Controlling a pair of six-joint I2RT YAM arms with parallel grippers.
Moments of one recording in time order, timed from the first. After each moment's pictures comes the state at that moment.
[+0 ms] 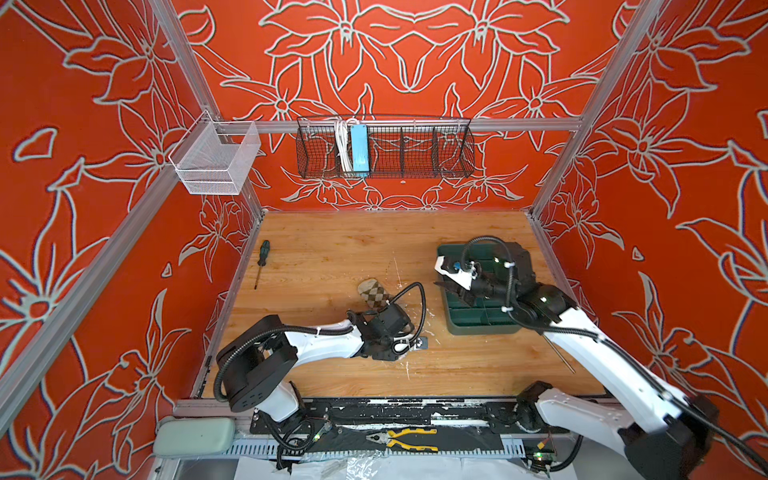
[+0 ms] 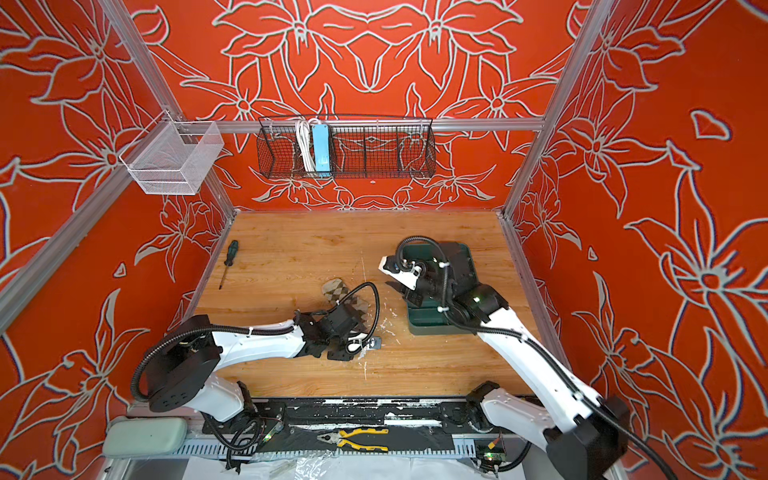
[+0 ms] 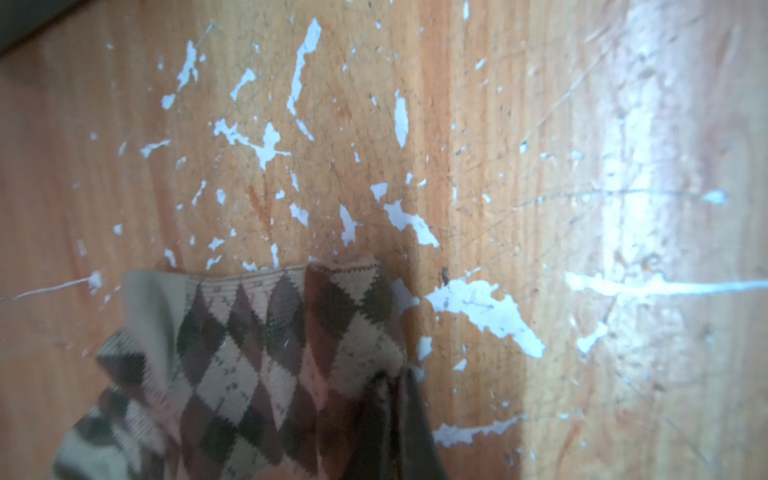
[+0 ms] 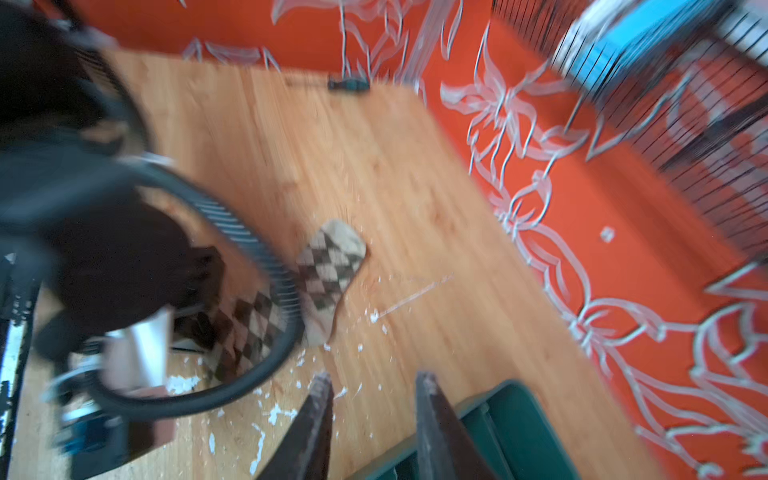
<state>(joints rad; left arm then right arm) -0.88 1.56 0.79 -0.34 -0.01 0.75 0.51 0.98 0.94 -0.40 -0.47 -0.60</state>
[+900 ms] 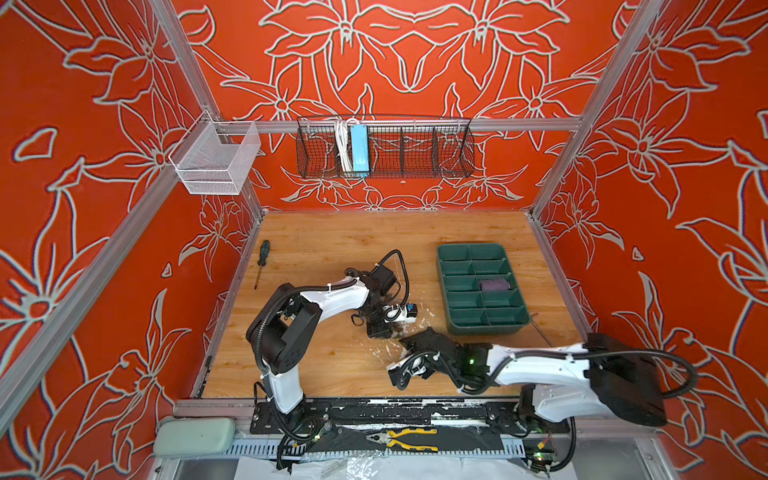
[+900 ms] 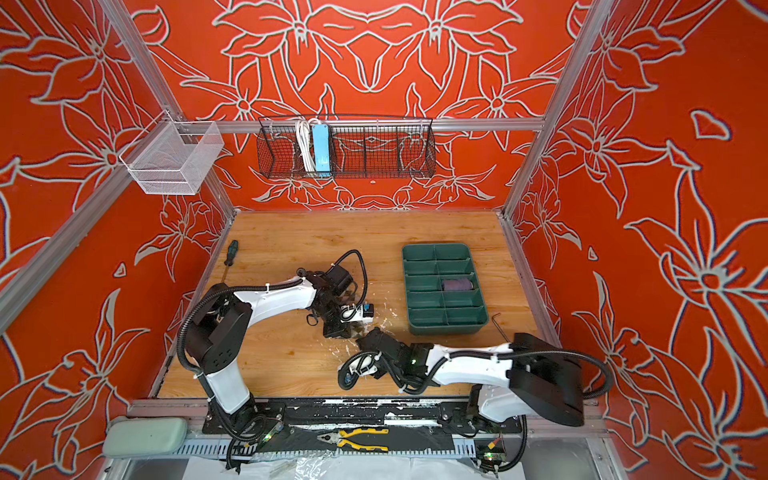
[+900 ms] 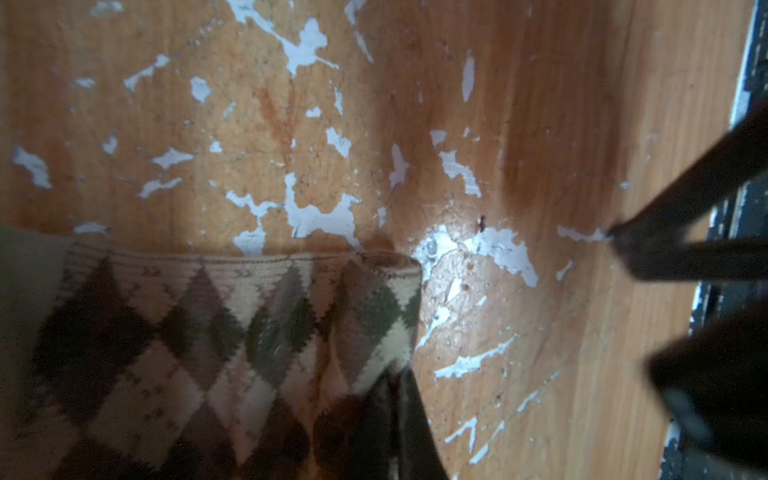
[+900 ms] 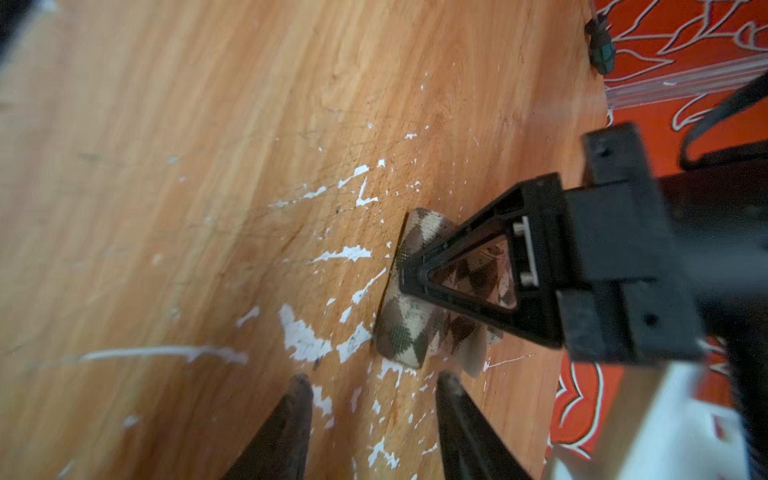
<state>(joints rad) -0.61 1.80 1.11 -0.78 0.39 0.76 1.19 1.41 0.56 0.10 0.24 -1.02</state>
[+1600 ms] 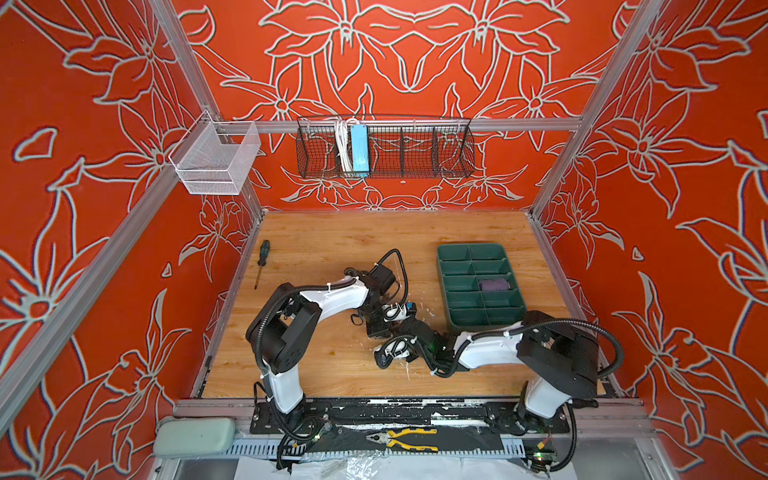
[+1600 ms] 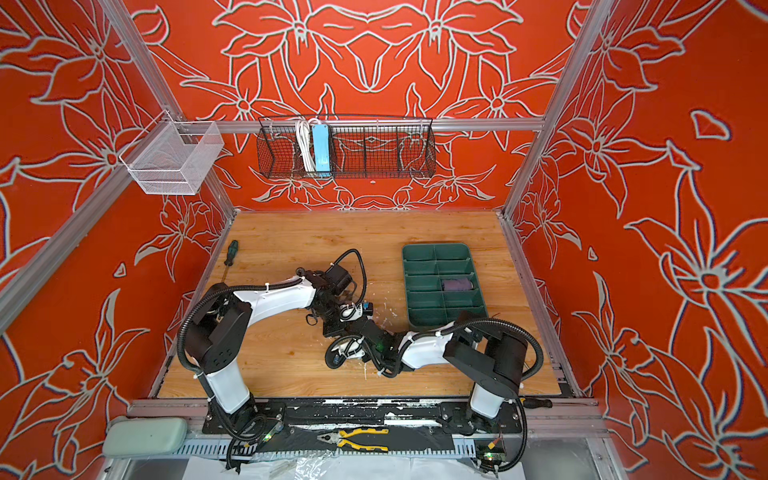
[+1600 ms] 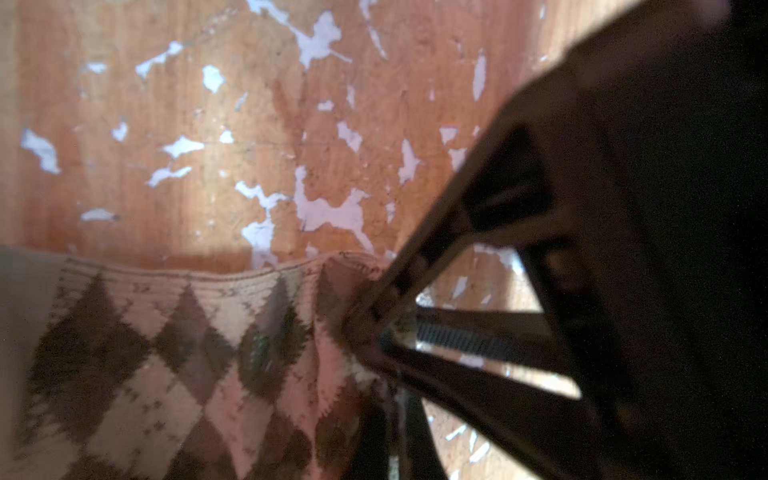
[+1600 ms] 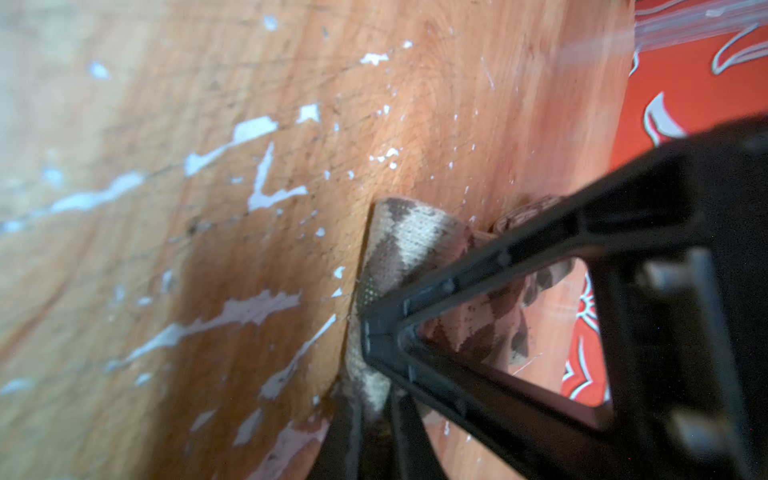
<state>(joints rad) -0.60 1.79 1.11 -0.78 0.38 0.73 1.08 1.69 0.68 0.23 0.25 -1.06</state>
